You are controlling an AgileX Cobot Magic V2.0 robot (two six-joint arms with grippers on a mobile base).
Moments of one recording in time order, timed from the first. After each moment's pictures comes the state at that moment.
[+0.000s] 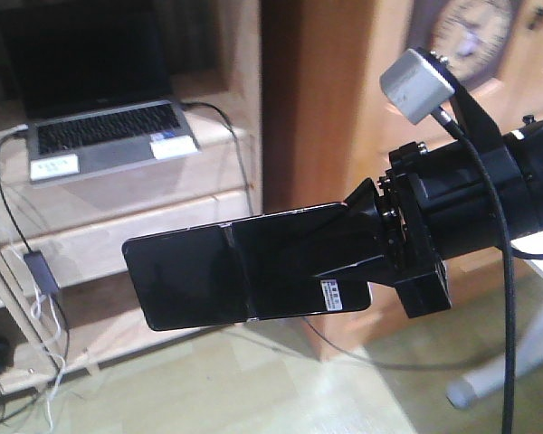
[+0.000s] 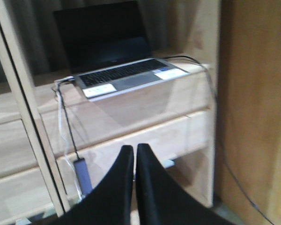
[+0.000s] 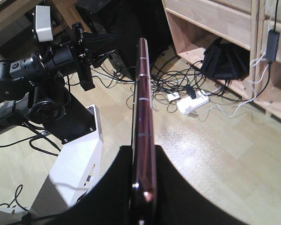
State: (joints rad) left arm -0.01 -0.01 0.03 0.06 0.19 0.04; right arm 0.32 1.29 -1.17 1.04 1.23 -0.98
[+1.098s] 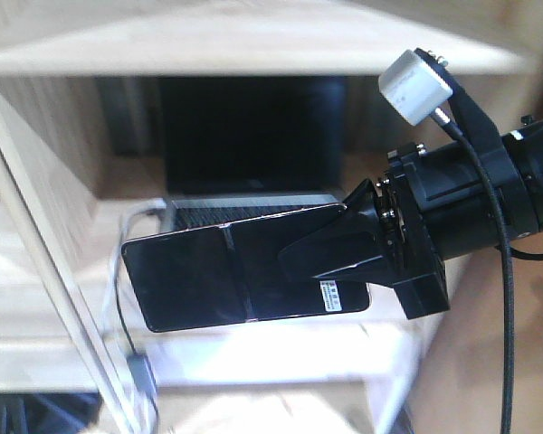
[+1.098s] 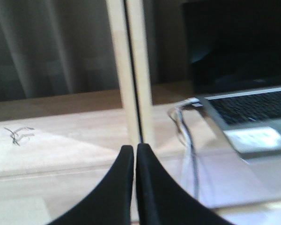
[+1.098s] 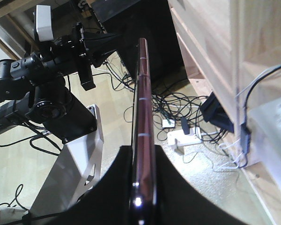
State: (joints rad) left arm -0.01 -0.01 0.03 0.06 0.19 0.04; right arm 0.32 1.29 -1.17 1.04 1.23 -0.98
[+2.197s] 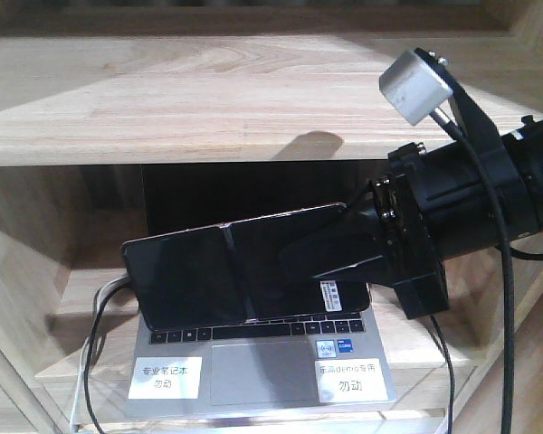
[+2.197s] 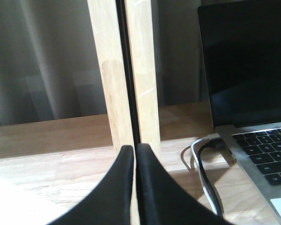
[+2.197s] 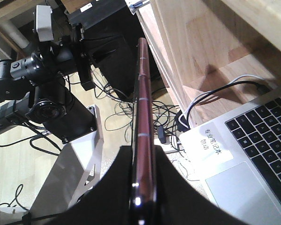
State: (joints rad) left arm -0.01 -0.01 0.03 0.06 0.19 0.04; right arm 0.32 1.29 -1.17 1.04 1.23 -0.98
